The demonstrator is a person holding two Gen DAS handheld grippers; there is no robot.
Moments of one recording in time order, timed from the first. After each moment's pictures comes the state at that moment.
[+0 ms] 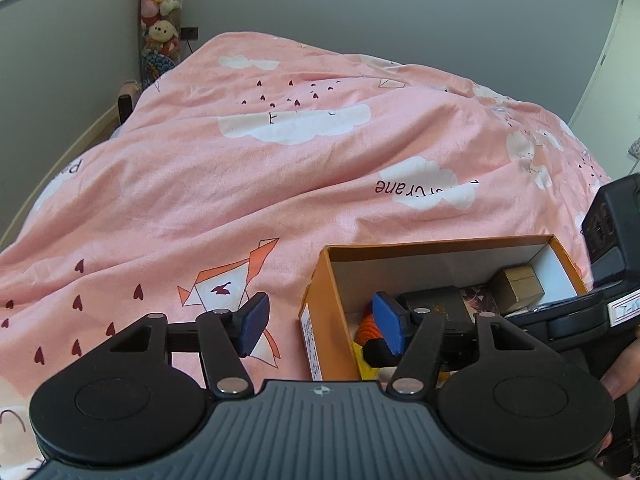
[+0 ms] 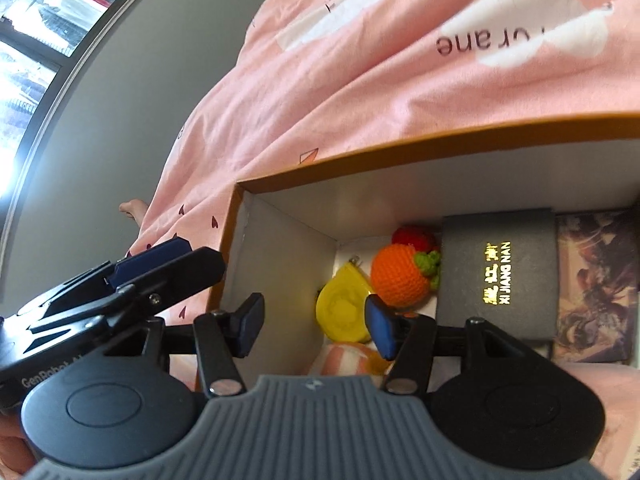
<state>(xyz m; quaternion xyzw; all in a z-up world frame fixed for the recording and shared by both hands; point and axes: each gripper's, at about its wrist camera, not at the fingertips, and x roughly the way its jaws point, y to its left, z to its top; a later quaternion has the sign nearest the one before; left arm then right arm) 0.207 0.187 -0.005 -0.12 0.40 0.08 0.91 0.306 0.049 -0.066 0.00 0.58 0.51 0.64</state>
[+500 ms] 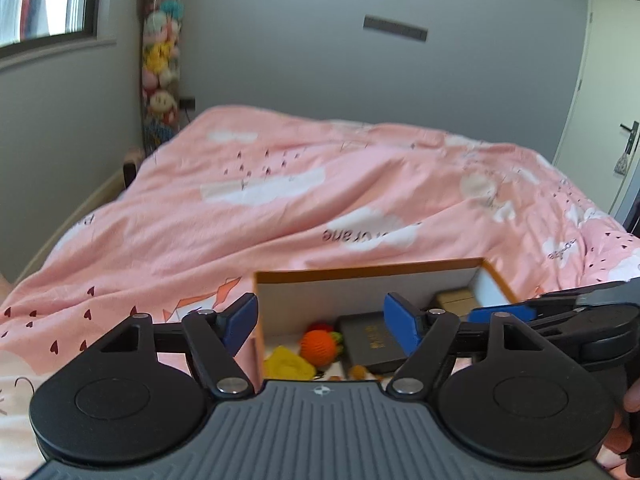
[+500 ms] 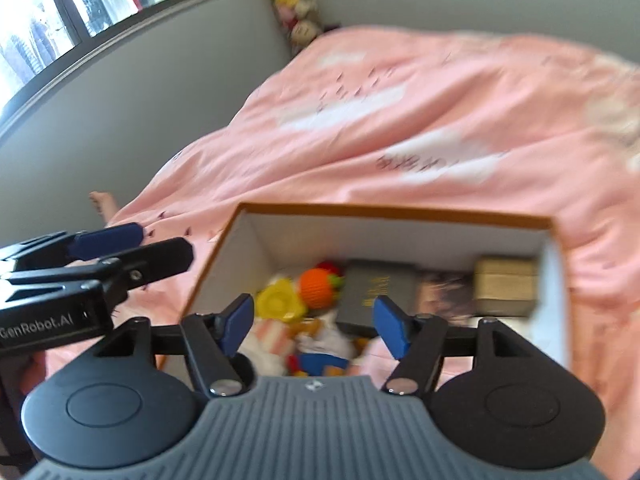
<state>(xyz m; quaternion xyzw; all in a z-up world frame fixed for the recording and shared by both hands) 0.147 0.096 0.040 -0.08 0.30 0.09 0.95 0.264 -0.062 0.021 -0.10 0.40 0.49 0.77</state>
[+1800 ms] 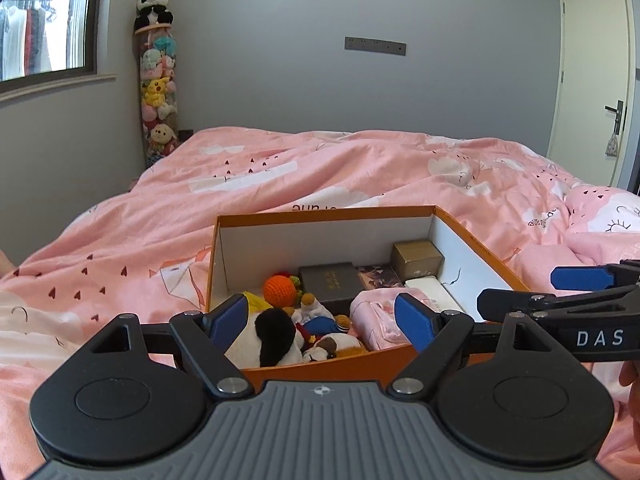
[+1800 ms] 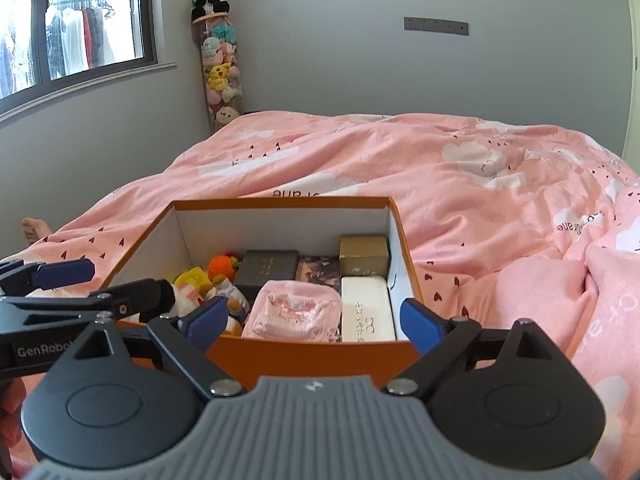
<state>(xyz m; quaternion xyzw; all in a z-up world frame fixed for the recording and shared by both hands) 0.084 0.017 -0.006 -0.04 0.26 0.10 0.96 0.186 -0.202 -0.001 -0.08 0.27 0.40 0.87</state>
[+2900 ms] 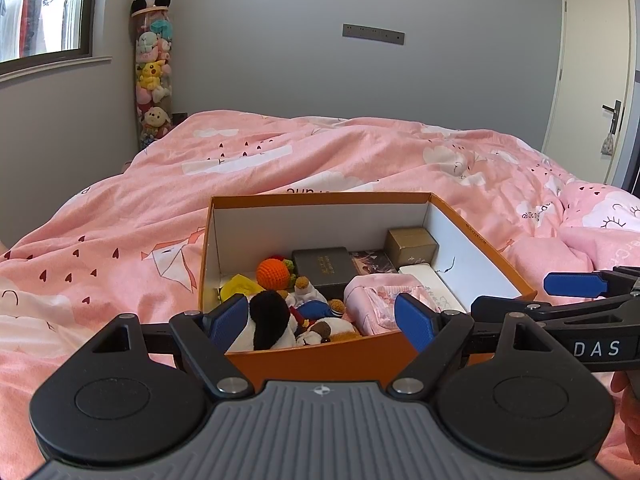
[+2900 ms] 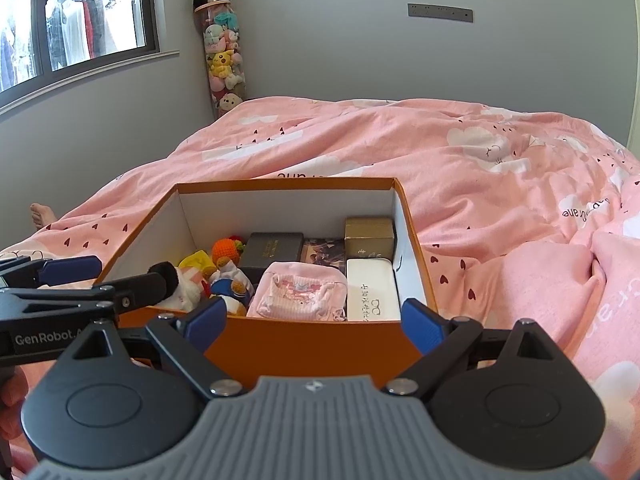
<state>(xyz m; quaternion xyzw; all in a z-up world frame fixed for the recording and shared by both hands) 0.084 0.020 -0.011 -0.06 0.28 0.09 0.95 0.183 -0.200 -0.009 -0.09 0.29 0.40 0.87</state>
